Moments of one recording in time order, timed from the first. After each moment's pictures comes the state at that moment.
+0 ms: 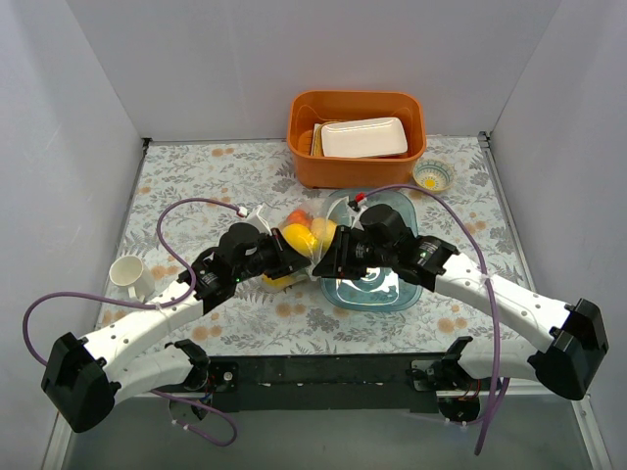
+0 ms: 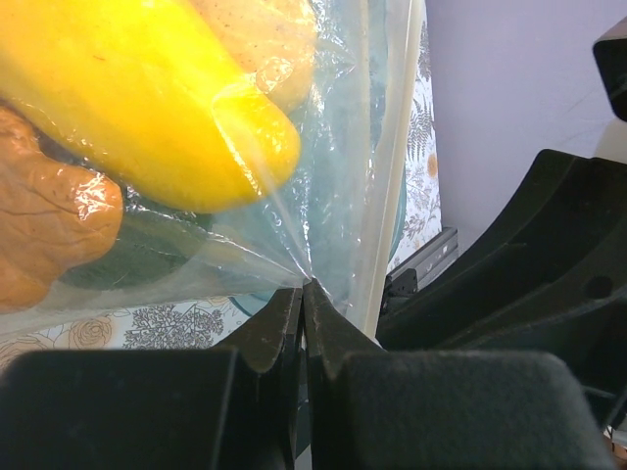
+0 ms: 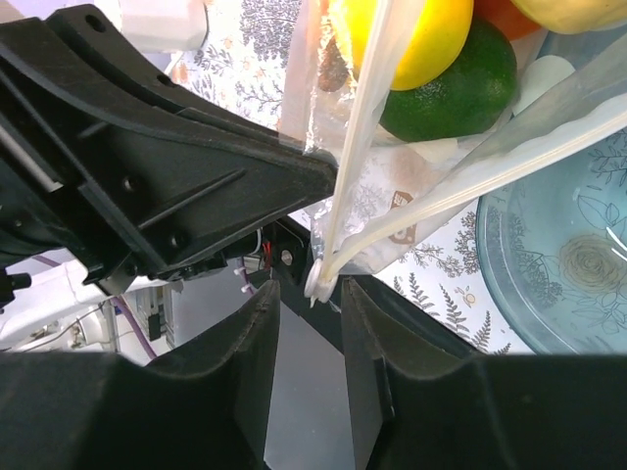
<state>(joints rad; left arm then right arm) -0.72 1.02 0.68 -0.11 0.15 -0.96 0.89 1.20 0.98 -0.40 -0.27 0.97</state>
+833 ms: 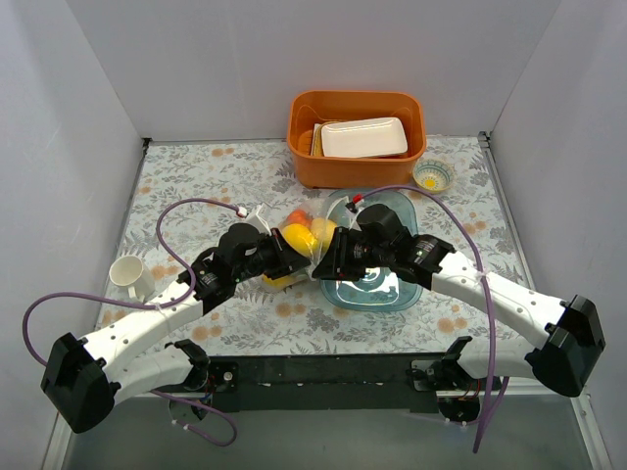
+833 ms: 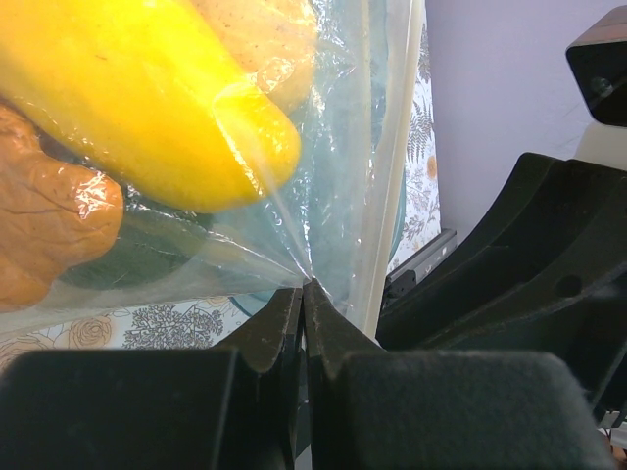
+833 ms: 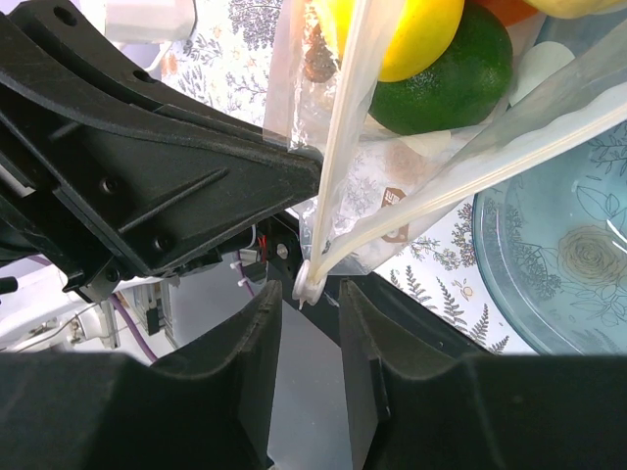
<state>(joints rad) -0.72 1.01 0.68 -0.11 0.15 -0.97 0.89 1.22 0.99 -0.42 -0.28 0.97</state>
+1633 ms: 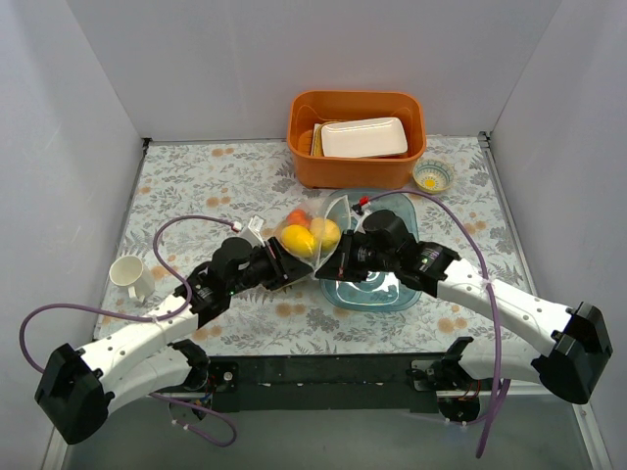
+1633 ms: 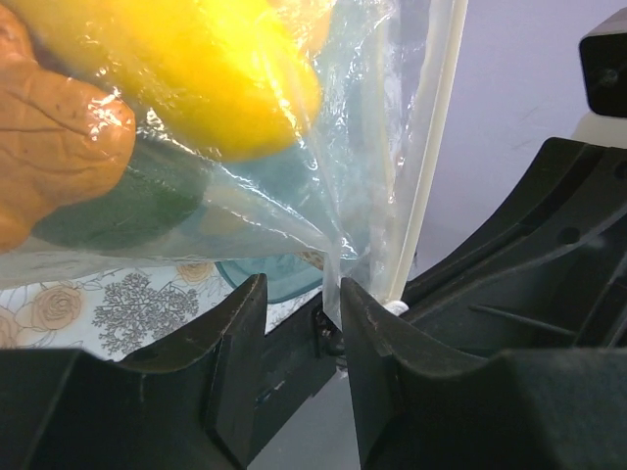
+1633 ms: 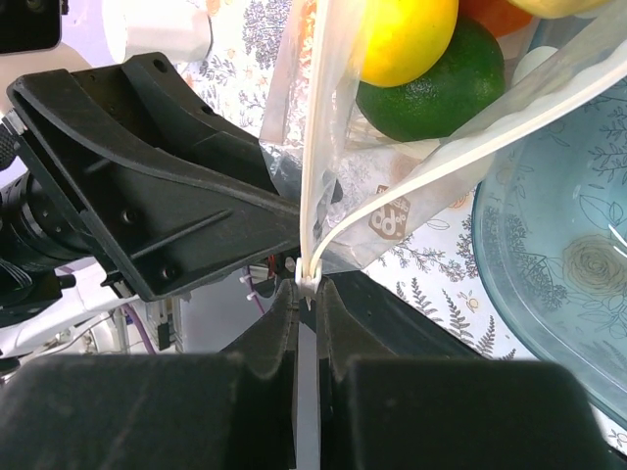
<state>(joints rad) -0.72 0.93 0.54 -0.01 0.19 -1.09 0.89 1.17 0.91 -0.34 -0.25 1.01</state>
